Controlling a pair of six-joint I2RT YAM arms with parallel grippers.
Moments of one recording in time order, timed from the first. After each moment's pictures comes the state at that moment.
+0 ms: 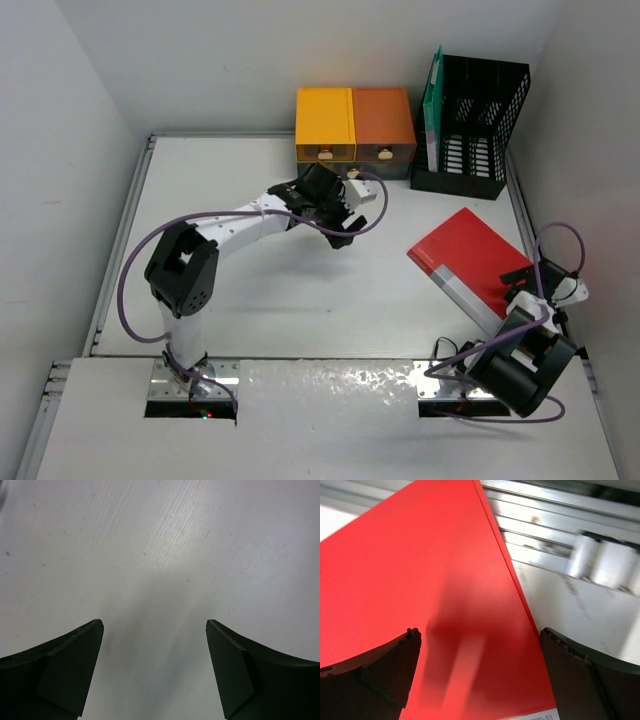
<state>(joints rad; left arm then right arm) -0.69 1.86 1.45 -0.46 0.28 0.31 -0.74 1.15 0.30 -0.04 0.20 0.58</state>
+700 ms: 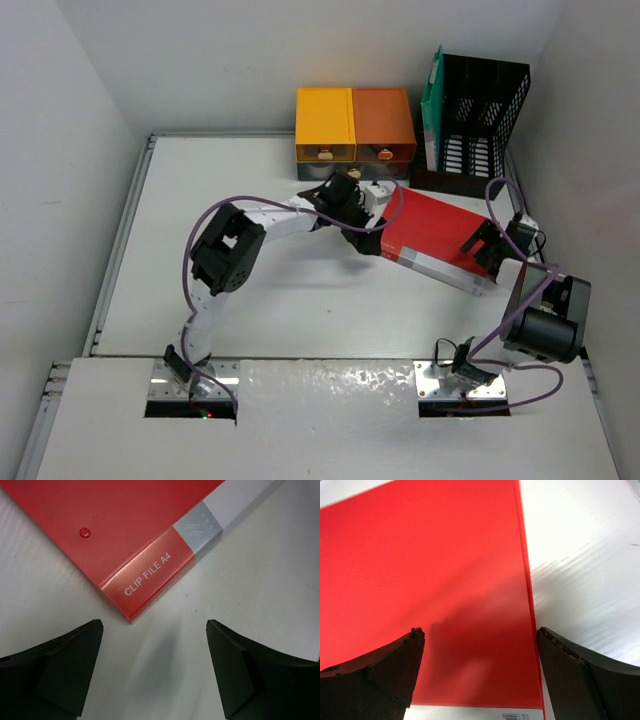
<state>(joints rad) -0.70 2.18 1.60 -0.25 0.56 0.07 -0.43 1.48 0.47 0.24 -0.09 0.33</state>
